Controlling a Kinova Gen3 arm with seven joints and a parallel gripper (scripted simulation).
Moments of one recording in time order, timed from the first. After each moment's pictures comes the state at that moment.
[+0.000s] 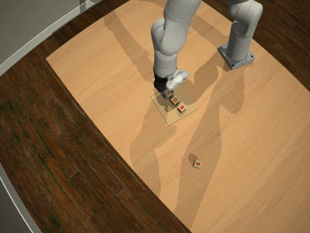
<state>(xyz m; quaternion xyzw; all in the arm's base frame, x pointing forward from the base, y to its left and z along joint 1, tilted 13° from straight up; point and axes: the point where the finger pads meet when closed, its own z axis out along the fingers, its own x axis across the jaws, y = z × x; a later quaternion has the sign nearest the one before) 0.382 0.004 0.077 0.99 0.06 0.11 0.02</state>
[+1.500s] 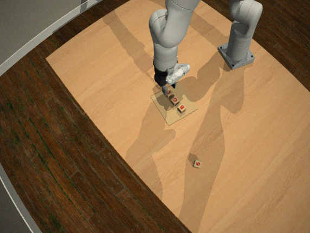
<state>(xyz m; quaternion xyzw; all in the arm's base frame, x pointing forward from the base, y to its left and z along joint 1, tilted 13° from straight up) 0.368 -0.003 0.104 0.99 0.05 0.09 0.03</state>
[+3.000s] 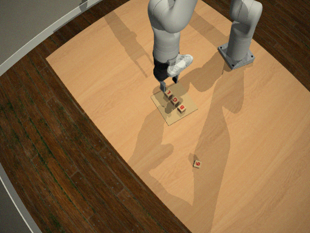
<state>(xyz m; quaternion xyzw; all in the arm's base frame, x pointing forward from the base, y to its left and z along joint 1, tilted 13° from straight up) 0.364 0.008 0.165 0.99 0.05 0.11 0.02</state>
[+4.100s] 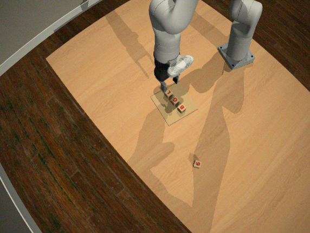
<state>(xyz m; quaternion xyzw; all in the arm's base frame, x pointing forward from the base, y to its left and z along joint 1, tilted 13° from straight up) 0.362 0.007 0.158 0.99 0.05 0.11 0.02</state>
